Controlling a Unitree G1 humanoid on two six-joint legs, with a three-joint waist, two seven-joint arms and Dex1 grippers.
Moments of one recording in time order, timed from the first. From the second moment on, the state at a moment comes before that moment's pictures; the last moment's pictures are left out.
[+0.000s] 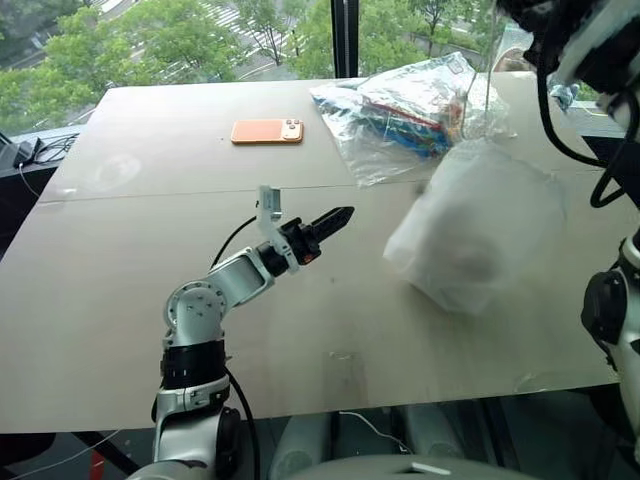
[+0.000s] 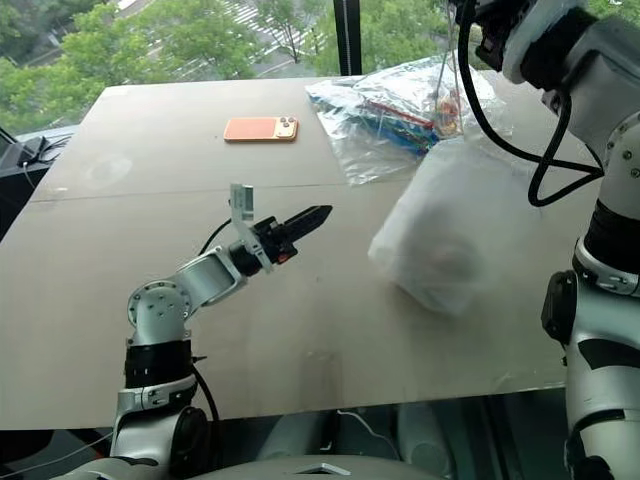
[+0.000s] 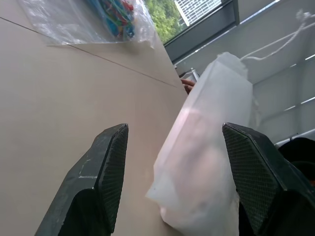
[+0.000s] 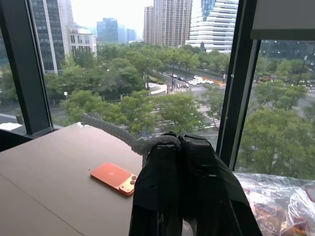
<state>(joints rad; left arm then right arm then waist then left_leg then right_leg) -0.41 0.25 0.27 -0.10 -1.16 1.01 -0.26 -1.16 -0.63 -0.19 -0.18 0.74 0.97 0.26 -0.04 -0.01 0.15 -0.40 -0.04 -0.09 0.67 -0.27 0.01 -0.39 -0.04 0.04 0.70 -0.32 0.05</state>
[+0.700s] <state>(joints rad) -0.41 0.26 -0.03 -0.13 -1.00 1.01 -0.44 -1.32 -0.62 -0.02 0.07 0.51 0.79 0.55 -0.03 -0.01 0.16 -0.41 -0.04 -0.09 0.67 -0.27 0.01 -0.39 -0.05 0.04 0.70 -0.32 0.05</state>
